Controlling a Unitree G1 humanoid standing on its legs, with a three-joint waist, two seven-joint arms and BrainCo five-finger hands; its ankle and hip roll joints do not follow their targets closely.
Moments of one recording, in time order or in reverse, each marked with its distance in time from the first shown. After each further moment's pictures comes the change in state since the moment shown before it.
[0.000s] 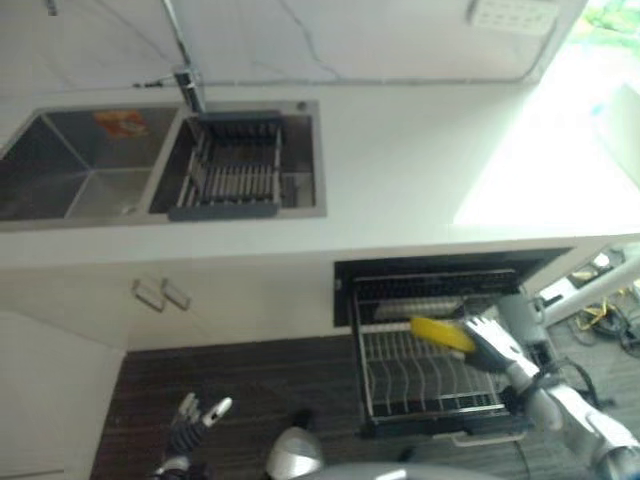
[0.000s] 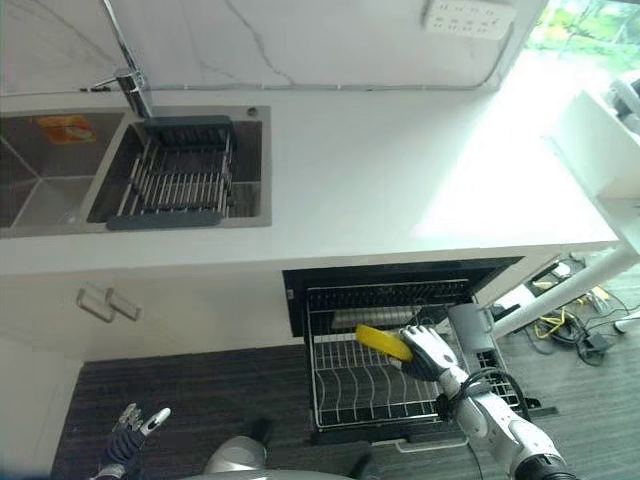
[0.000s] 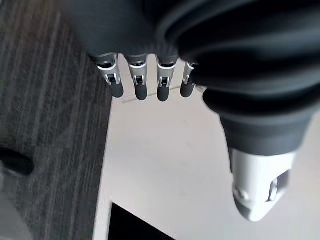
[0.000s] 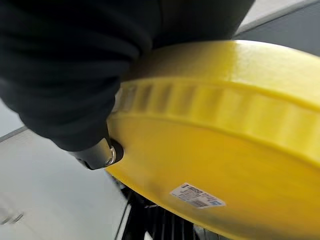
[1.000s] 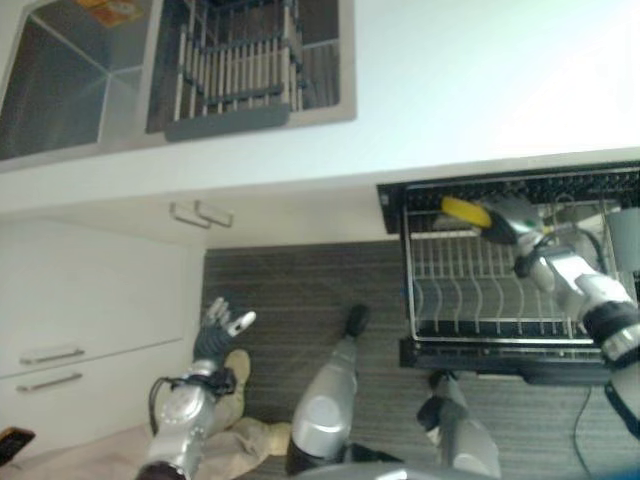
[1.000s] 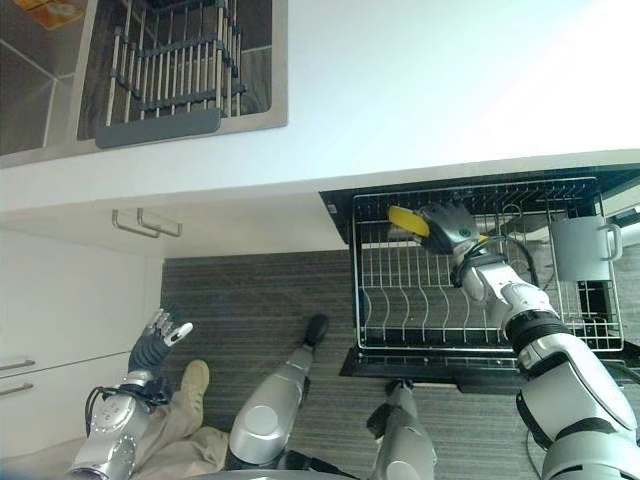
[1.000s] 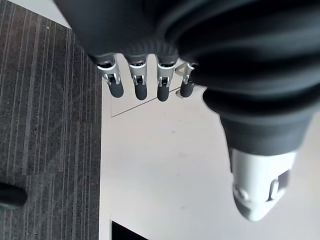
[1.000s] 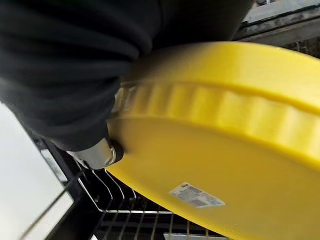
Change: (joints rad) left arm -0.283 0.098 -0.154 -0.142 -0.151 -0.021 0.017; right arm -0.711 -0.116 0.239 0.371 -0.075 0.196 -0.064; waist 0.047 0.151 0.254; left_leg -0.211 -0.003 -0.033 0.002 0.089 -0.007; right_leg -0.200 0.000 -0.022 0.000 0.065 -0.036
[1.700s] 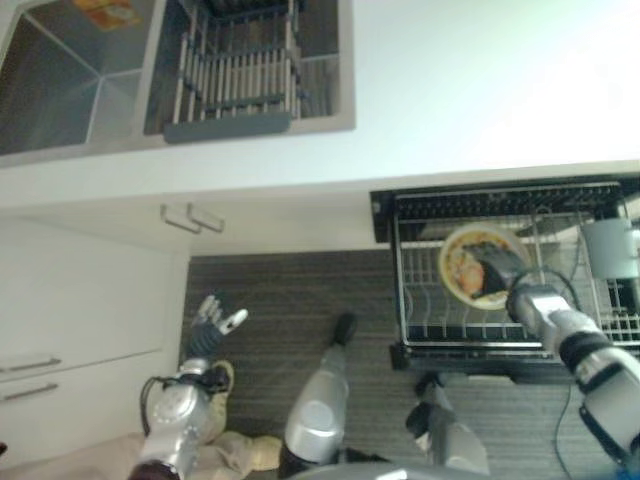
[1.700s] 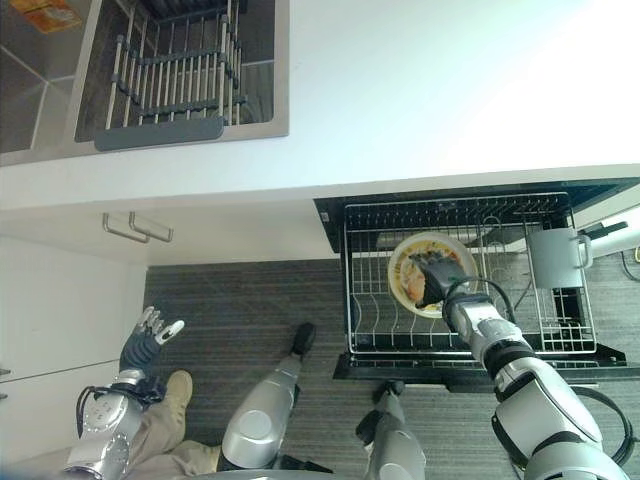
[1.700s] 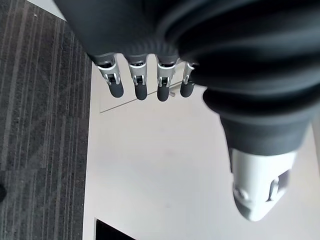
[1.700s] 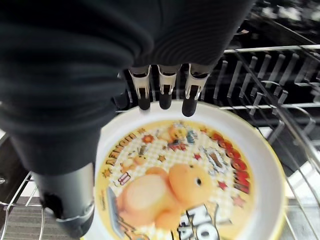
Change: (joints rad) left arm -0.016 0.021 0.003 0.011 -0.017 -0.018 0.010; right arm 0.138 0.146 0.015 0.109 0.040 0.148 0.173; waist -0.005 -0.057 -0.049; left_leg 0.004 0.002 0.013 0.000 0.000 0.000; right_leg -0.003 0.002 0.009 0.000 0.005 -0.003
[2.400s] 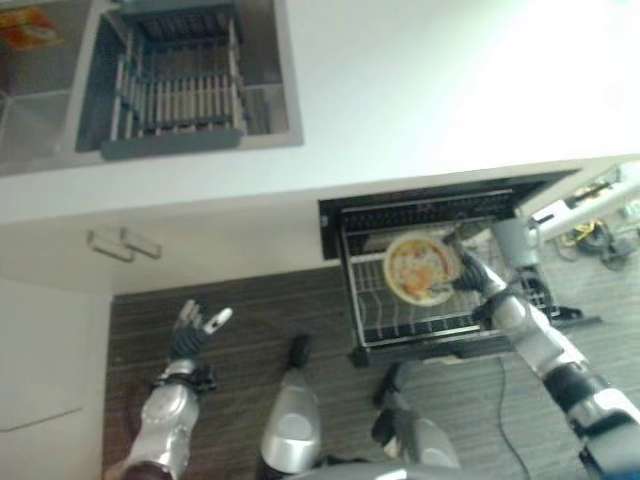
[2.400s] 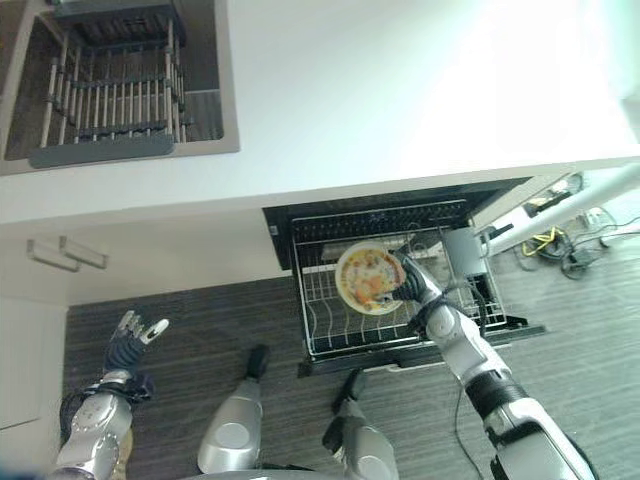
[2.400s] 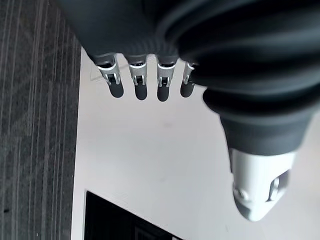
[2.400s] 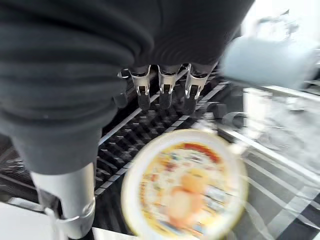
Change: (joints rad) left arm 0.051 -0.008 0.114 -0.051 0.052 0.080 0.070; right arm 0.347 0.055 -0.281 -0.614 0.510 0.253 0.242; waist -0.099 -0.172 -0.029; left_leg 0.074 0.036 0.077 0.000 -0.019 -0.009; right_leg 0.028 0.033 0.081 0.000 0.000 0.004
